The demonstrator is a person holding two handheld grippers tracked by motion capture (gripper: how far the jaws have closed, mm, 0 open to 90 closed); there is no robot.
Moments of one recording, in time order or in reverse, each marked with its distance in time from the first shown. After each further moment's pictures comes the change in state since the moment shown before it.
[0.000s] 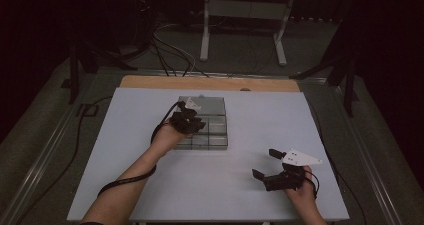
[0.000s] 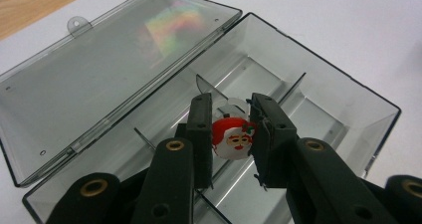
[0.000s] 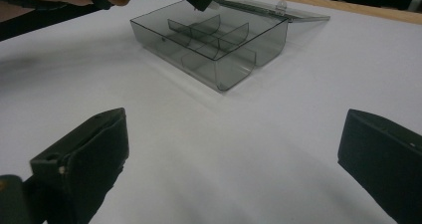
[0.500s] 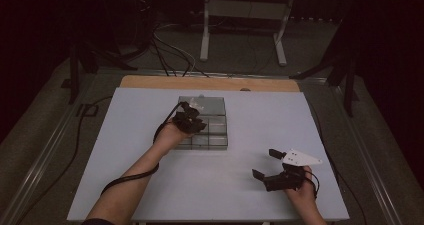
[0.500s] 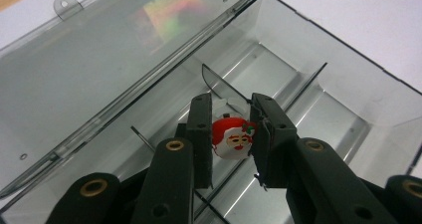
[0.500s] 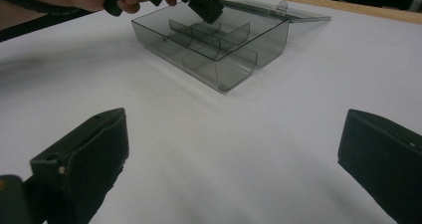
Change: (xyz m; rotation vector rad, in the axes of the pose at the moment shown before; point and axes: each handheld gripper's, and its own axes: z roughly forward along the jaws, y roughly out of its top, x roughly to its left) left arm 0.004 0.001 0.019 0.067 -0.005 -0.013; right arm 0.000 0.000 0.000 -0.001 0.004 0.000
